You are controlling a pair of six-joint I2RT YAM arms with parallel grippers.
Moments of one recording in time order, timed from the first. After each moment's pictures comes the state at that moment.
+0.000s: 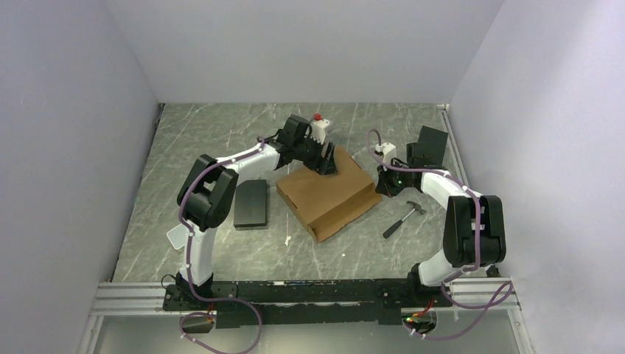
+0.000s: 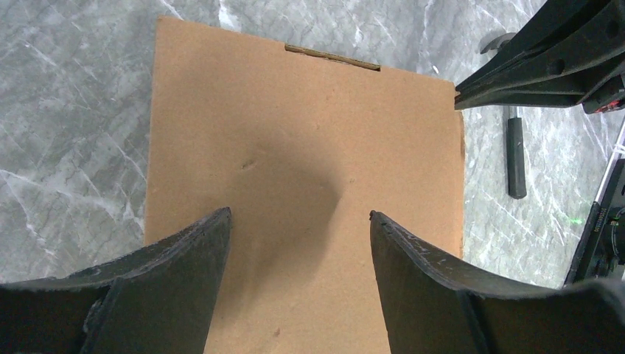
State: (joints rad) left arm -0.60 2.06 1.49 -0.10 0.53 -0.13; right arm 0.02 1.54 0.85 -0.34 -0.57 -0.49
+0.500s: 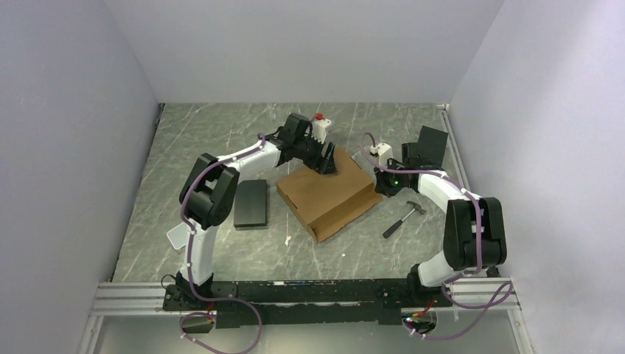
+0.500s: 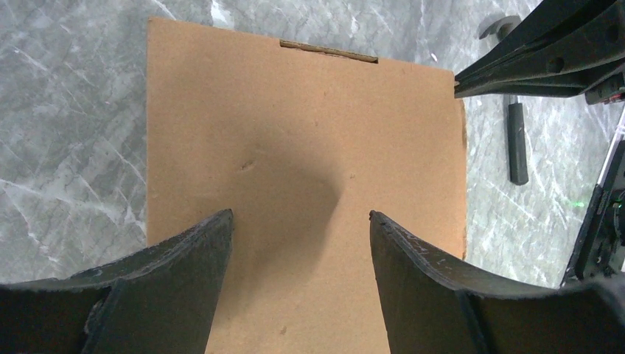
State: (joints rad) left arm -0.59 2.08 1.54 -0.16 0.56 -0.08; right arm 0.06 1.52 0.84 -0.34 -0.49 -0.51
